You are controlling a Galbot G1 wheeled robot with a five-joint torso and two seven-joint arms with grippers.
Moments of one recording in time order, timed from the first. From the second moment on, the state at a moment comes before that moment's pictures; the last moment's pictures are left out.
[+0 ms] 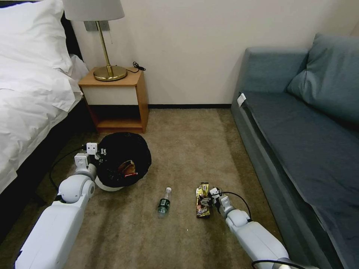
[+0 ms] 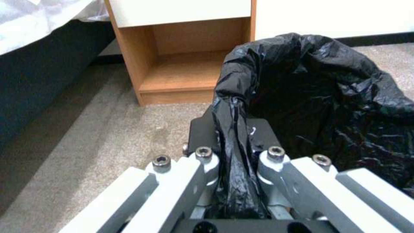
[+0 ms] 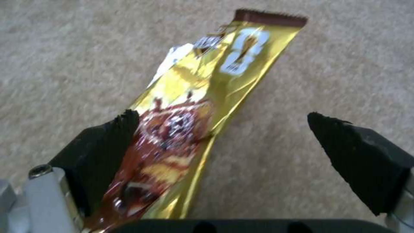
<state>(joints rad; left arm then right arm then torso) 0.95 -1.07 -0.45 -1.54 -0.42 0.29 -0.10 -0.78 1.30 -0.06 0.73 0.22 0.14 -0.10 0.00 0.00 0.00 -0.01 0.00</state>
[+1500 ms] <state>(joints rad) 0.96 -1.04 -0.43 -1.57 -0.46 0.31 -0.14 -0.81 1.37 0.03 0.62 0.13 0.25 -0.24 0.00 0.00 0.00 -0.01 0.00</state>
